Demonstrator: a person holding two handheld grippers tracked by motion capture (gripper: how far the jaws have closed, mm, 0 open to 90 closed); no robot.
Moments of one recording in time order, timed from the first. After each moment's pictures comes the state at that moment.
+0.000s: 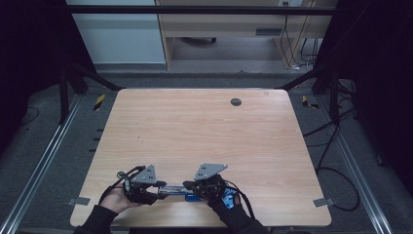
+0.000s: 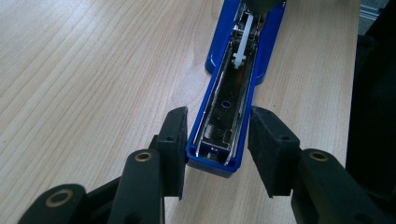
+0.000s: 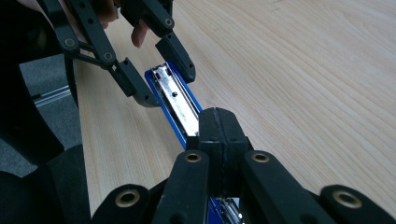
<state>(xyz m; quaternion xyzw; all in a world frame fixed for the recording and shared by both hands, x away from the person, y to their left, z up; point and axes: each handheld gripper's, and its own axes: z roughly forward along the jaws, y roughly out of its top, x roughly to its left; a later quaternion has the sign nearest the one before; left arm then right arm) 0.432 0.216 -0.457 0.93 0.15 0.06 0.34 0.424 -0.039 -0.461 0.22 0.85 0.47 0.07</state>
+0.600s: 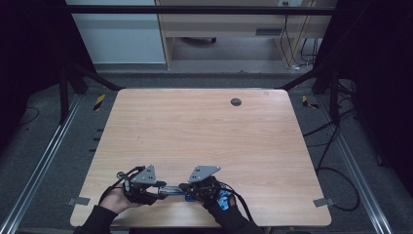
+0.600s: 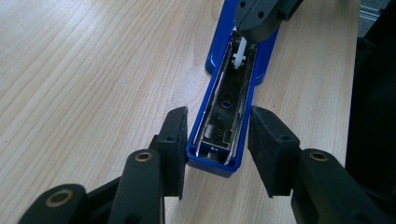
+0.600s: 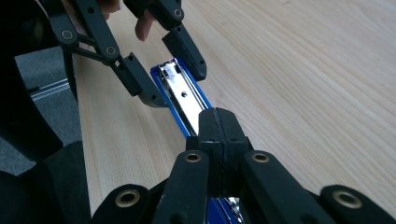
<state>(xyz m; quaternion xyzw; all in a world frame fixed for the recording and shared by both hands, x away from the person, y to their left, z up) 0.431 0.216 -0.457 0.92 0.15 0.06 0.34 0.421 -0.024 -0.466 0.21 0.86 0.46 0.06</state>
